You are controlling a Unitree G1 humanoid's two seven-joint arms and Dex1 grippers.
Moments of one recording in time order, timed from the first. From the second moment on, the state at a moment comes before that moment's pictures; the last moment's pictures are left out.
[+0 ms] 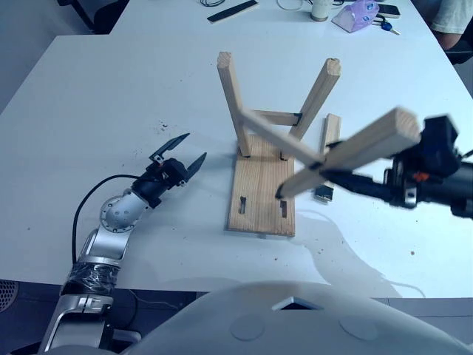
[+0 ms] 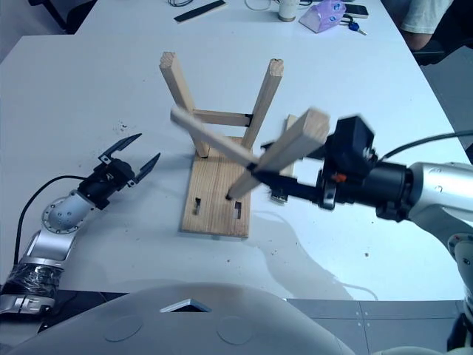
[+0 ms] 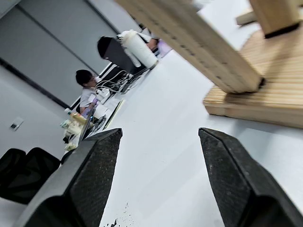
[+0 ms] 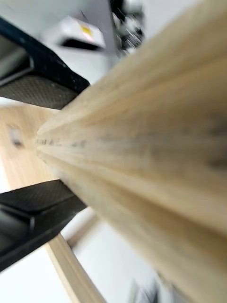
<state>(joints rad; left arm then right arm) 0.10 0.57 -0.04 0.08 0.10 -0.53 -0.42 0.13 -1.02 -0.39 -0.83 1.15 0.76 0.81</state>
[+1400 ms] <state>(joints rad) 0.04 0.53 -0.08 0.07 0.15 -0.54 -0.42 0.17 -0.99 0.10 -0.67 0.61 0.36 1.03</state>
